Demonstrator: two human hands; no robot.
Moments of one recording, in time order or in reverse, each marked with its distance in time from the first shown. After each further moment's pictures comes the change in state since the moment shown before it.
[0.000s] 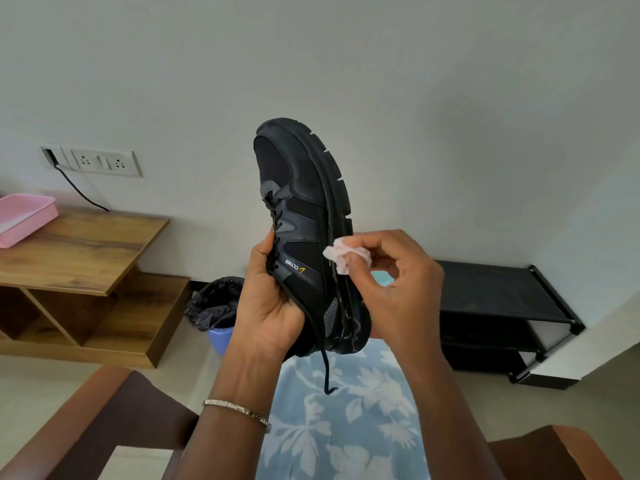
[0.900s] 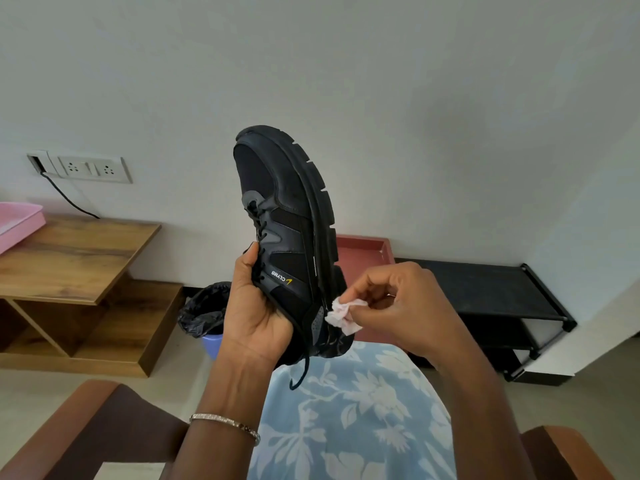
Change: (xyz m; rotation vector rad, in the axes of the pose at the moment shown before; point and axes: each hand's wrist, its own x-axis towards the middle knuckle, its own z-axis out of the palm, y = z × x) left_hand -0.001 0.001 -0.007 0.011 0.031 0.016; right_hand 0.008 0.004 -0.038 -0.029 -0.546 0.354
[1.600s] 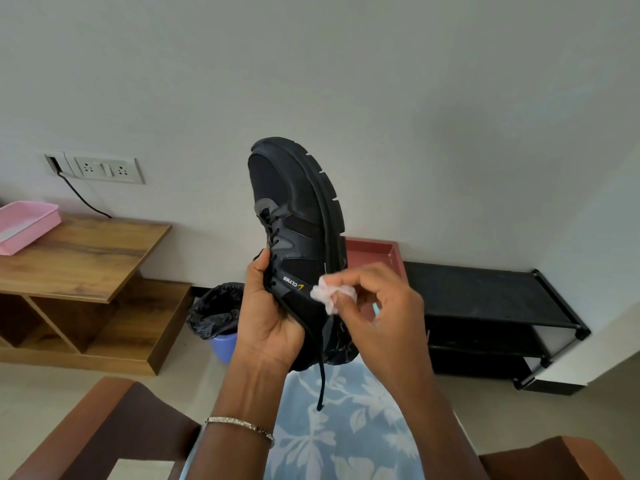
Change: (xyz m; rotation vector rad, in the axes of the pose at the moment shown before) left_hand -0.005 0.001 0.002 0.043 0.021 0.035; right_hand 0.000 0.001 0.058 0.063 0.409 -0.236
